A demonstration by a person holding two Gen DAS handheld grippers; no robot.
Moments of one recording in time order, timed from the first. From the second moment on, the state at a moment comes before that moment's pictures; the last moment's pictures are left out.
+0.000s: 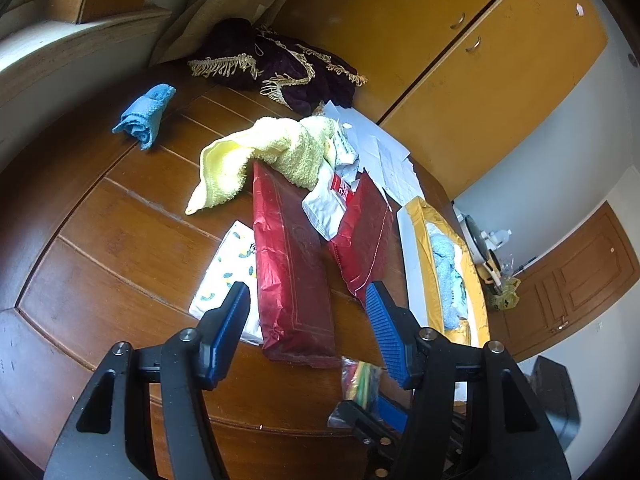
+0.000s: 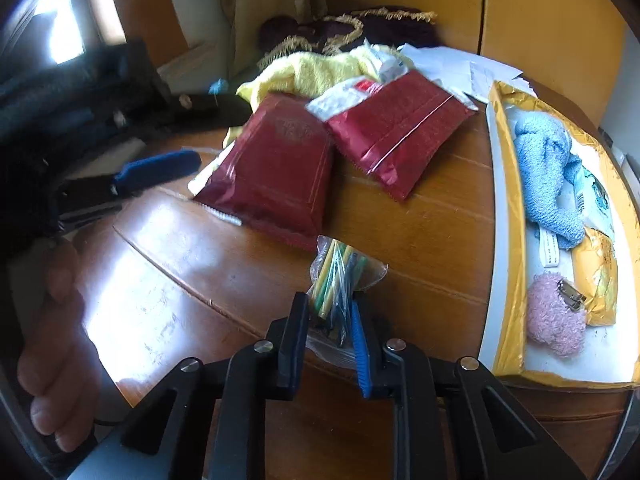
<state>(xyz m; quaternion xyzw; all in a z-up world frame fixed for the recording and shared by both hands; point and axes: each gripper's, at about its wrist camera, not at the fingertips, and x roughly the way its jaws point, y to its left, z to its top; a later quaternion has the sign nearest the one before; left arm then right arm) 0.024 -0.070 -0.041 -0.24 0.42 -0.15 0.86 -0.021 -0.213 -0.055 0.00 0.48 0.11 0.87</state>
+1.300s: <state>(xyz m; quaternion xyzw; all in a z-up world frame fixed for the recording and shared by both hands) 0.047 -0.082 -0.050 -0.17 0.45 -0.12 0.87 -0.016 -0.233 -0.061 0.10 0.49 0.21 0.84</state>
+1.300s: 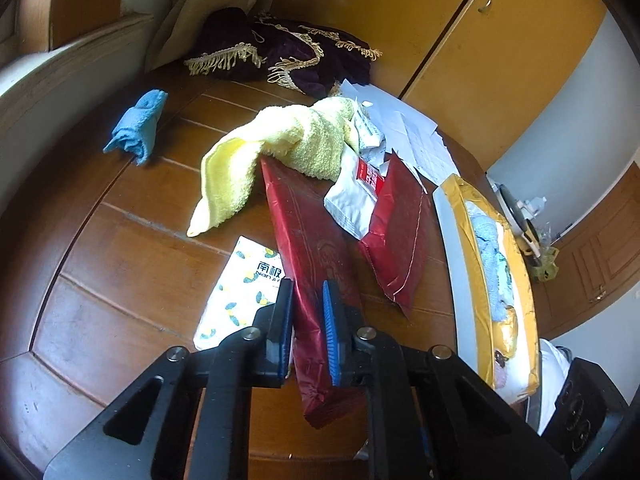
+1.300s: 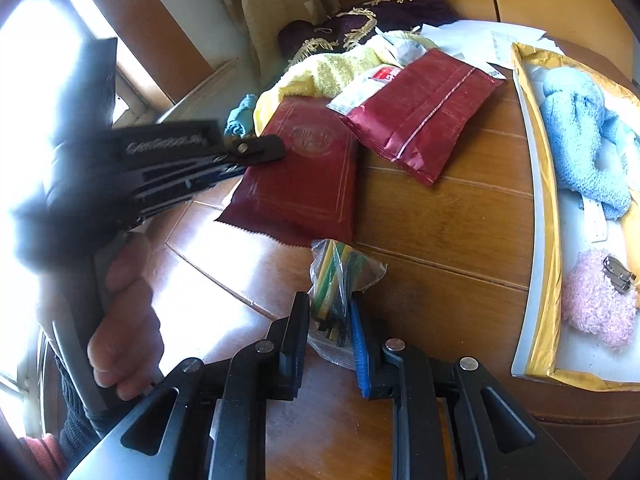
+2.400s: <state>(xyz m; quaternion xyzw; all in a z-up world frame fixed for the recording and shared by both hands) 0.006 -0.063 0.016 -0.23 0.38 -0.17 0.88 -0.028 -0.248 -0.025 0.11 0.44 0.19 0.87</state>
